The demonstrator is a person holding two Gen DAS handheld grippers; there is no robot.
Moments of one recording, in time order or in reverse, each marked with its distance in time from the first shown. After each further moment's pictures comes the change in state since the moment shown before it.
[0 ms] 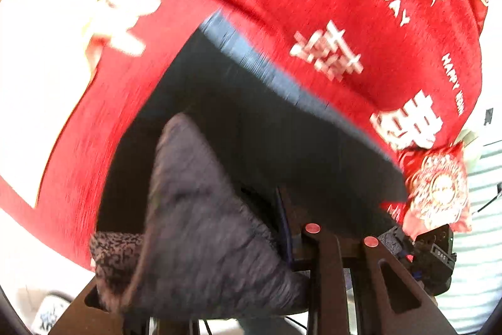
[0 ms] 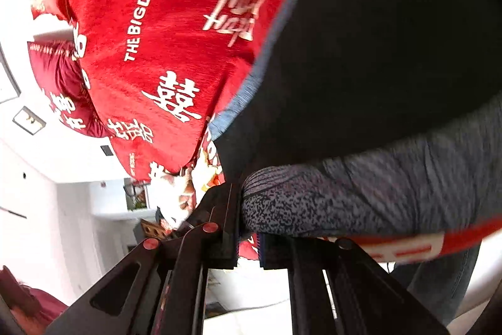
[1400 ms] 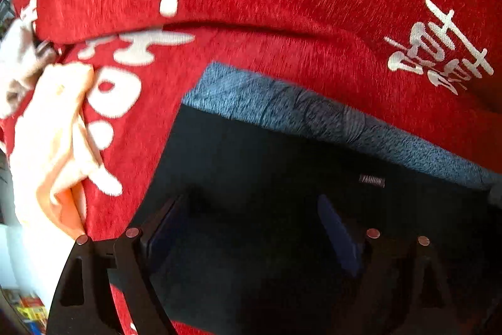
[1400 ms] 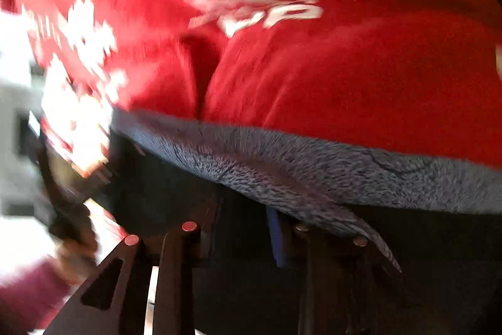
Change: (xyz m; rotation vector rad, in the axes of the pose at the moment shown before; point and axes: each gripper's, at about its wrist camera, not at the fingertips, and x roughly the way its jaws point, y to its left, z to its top) left arm 0.151 -0.039 0.101 0.152 -0.058 0.625; right arm 0.160 0.042 0.209 -0.451 0.359 -0.453
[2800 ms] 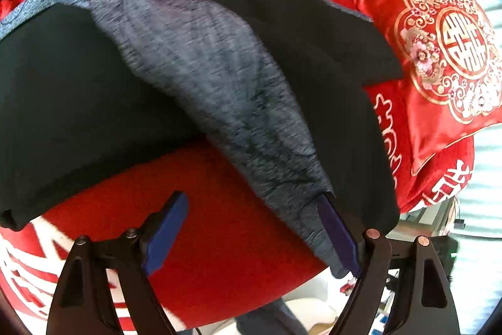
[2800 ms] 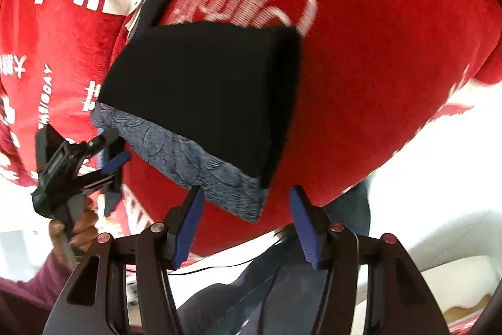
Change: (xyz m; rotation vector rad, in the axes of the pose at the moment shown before) left arm -0.101 -0.329 -0.185 0.402 0.311 -0.601; right arm -0.168 -0.234 -0.441 0.703 -0.375 0.072
